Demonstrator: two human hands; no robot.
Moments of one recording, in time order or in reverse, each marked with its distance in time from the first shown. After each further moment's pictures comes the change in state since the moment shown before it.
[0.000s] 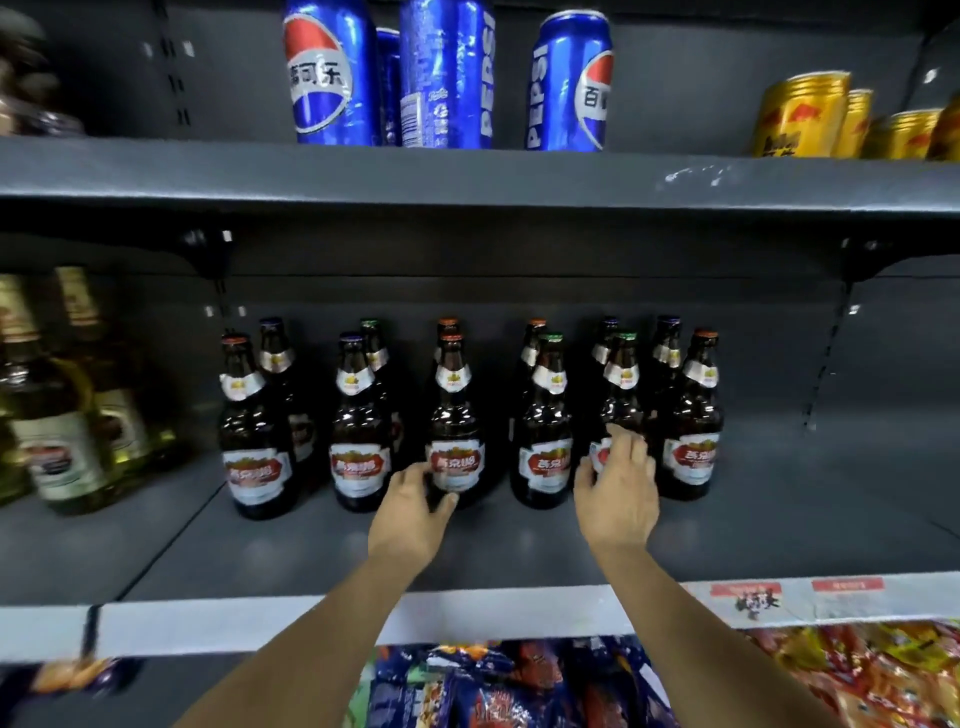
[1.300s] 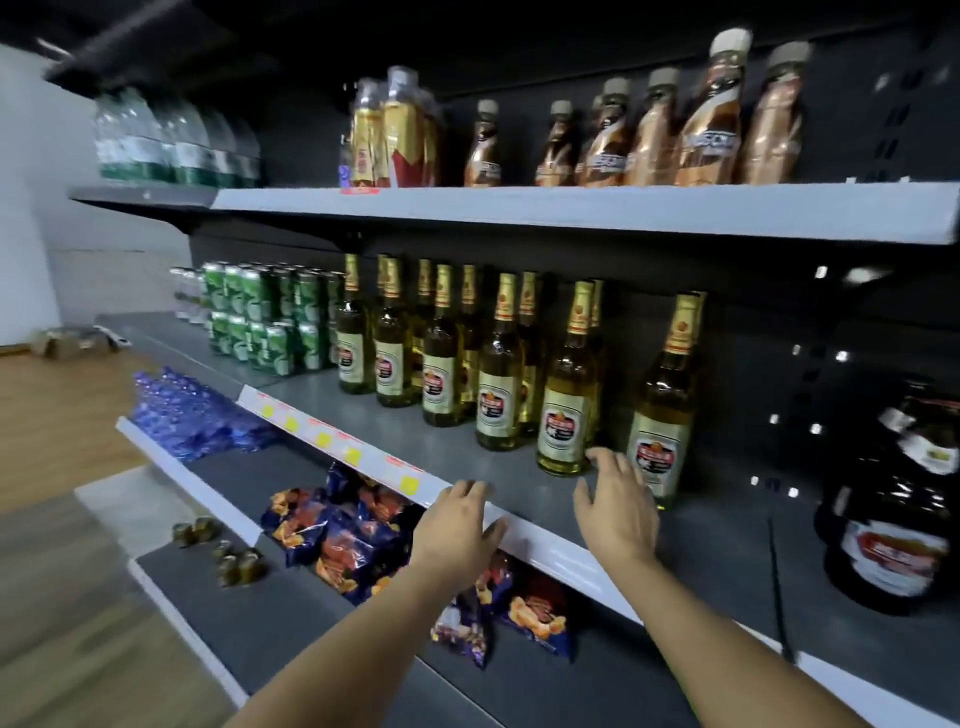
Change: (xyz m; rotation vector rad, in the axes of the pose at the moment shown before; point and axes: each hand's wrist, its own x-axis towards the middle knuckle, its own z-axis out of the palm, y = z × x) left_hand -0.080 -0.376 -0.414 0.499 0.206 -0.176; right_hand -0.273 -0.496 0.216 0.190 -0.451 -0.546
